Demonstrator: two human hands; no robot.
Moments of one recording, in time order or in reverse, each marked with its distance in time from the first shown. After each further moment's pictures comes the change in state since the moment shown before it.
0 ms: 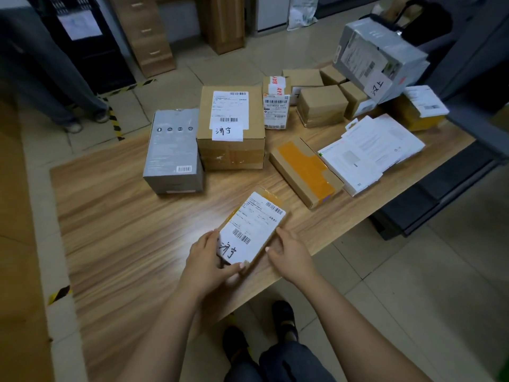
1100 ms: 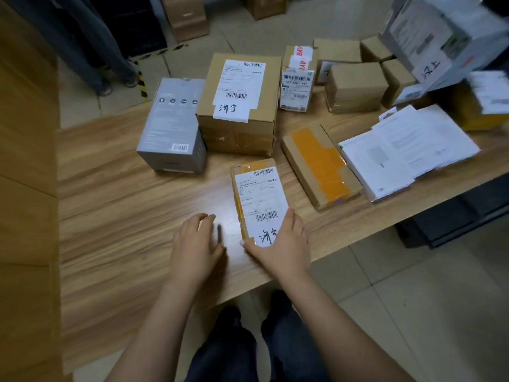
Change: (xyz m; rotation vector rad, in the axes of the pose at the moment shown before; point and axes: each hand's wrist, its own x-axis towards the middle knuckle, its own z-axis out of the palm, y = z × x) left_hand 0.015 0.018 0.025 0.278 0.311 -0.048; right_hand 0.026 0.002 -0.004 -0.097 0.051 0.048
